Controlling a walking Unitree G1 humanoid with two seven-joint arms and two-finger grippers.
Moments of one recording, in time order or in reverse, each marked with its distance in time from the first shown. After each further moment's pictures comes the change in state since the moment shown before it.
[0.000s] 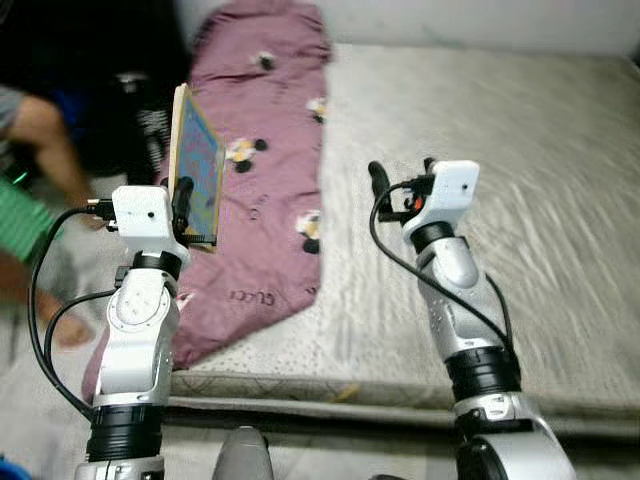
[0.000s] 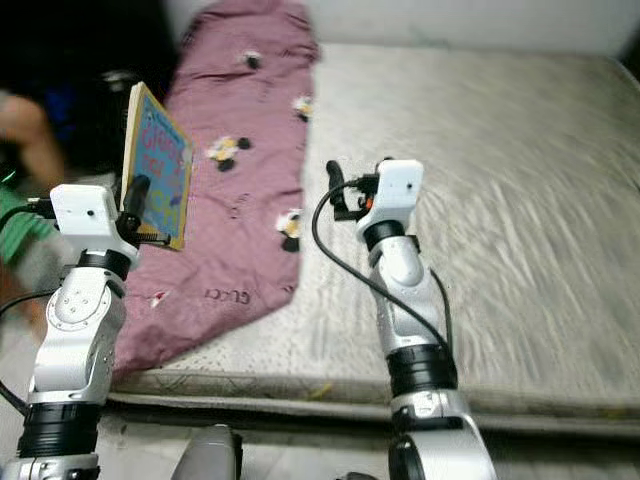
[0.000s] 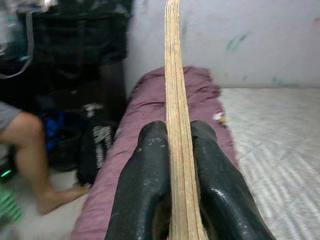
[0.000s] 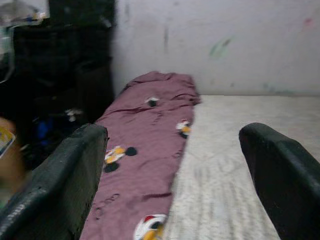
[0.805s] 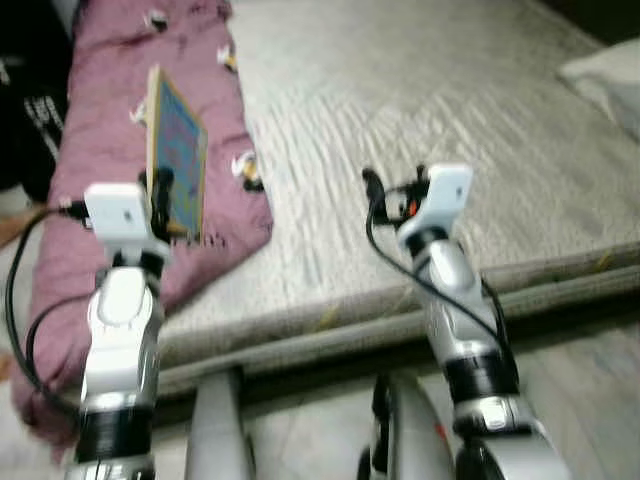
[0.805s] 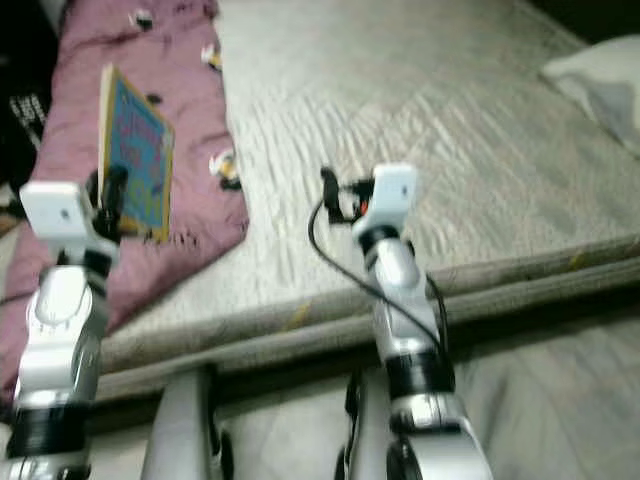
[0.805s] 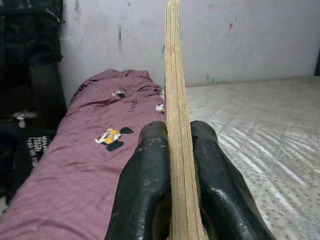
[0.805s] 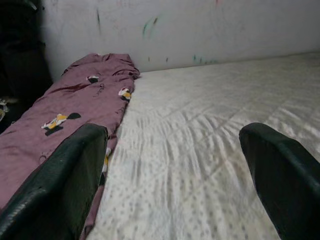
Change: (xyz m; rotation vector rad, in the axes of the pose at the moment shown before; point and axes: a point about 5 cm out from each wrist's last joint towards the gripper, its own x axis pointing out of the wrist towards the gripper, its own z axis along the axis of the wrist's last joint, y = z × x) left arm 0.001 0.013 0.010 0.004 -0.087 0.019; right arm -0.002 -0.001 -0.001 0.022 0.018 0.000
